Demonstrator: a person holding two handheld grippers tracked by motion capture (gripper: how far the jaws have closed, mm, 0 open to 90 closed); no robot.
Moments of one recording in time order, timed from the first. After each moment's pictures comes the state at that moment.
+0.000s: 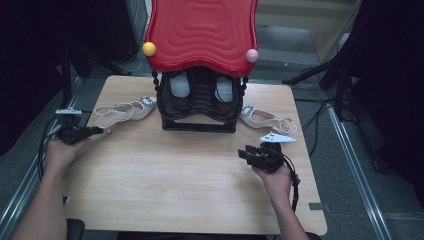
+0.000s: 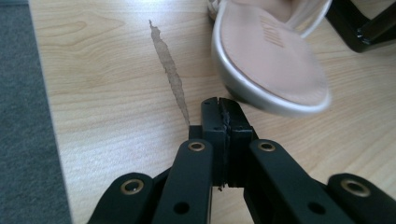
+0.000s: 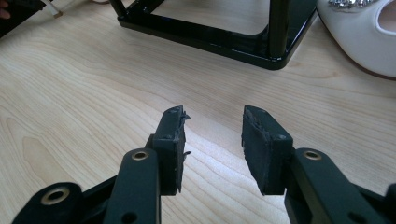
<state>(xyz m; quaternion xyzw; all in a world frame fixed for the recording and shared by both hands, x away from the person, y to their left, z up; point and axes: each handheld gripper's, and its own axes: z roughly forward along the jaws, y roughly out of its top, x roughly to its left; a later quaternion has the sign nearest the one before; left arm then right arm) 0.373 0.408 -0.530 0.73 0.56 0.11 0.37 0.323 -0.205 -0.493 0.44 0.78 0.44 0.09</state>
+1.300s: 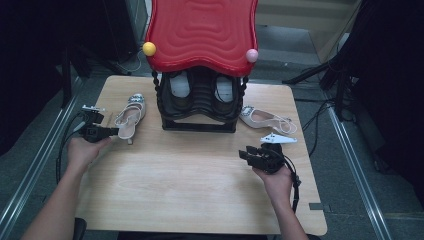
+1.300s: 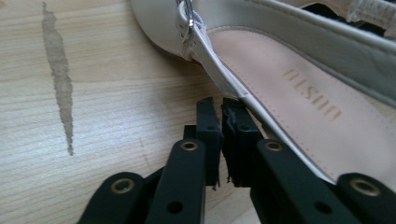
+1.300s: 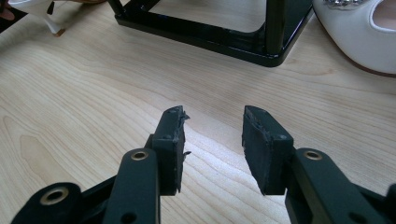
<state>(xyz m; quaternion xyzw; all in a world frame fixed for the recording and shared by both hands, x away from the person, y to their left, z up) 0.381 0.344 -0.518 0.72 0.59 0.06 0.35 0.321 -0.206 -0.493 0.45 0.78 0.43 0.09</state>
